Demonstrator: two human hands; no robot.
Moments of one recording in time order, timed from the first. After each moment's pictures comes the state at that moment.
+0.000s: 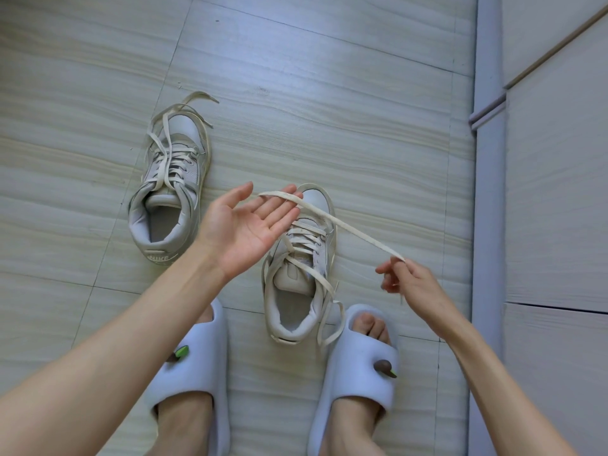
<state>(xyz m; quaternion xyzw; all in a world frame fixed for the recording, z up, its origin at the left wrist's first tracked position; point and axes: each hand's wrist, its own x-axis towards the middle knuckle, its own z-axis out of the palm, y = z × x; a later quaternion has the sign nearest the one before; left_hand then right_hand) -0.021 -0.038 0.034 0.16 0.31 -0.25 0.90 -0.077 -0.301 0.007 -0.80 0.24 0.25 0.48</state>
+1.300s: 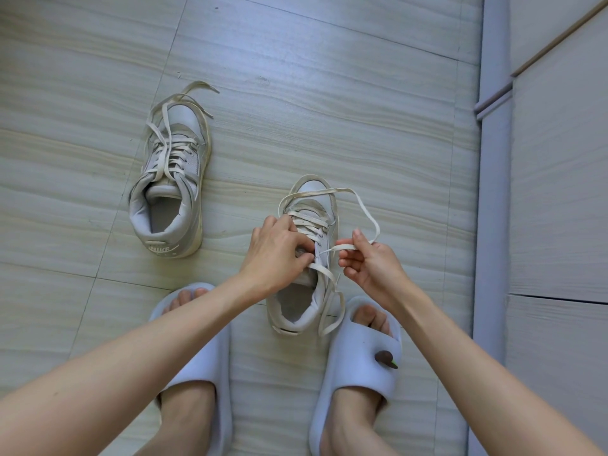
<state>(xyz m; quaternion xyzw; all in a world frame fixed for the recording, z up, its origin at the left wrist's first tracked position) -0.056 -0.076 -0.014 0.94 -0.07 -0.18 0.28 -0.058 -0.243 -0.009 -0.56 0.36 0.27 0.70</state>
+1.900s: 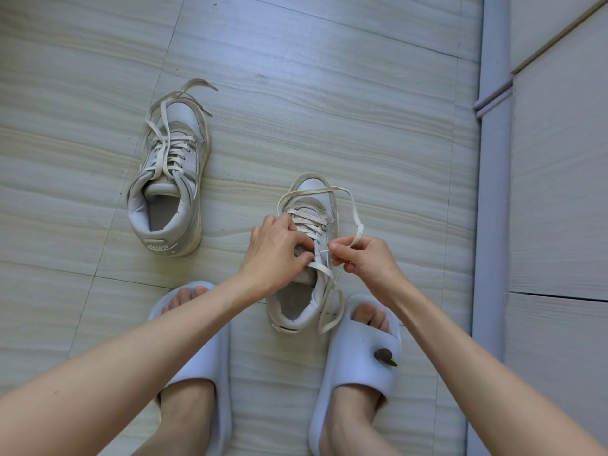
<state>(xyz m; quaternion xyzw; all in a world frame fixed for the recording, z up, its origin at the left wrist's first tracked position) -0.057 -0.076 -0.014 0.94 -0.07 -0.18 0.29 -0.059 -0.242 -0.007 -0.70 0.26 0.29 0.60</state>
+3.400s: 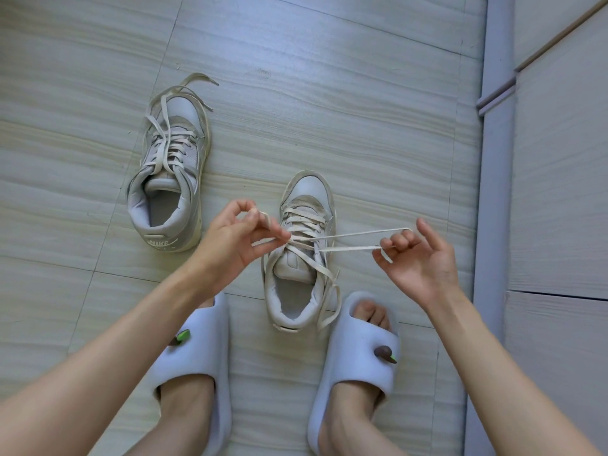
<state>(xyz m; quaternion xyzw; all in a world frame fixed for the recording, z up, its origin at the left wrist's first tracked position) -0.059 -0.027 0.010 0.45 0.21 -0.22 0.84 -0.062 -0.303 -0.004 -0.35 0.38 0.17 0.84</state>
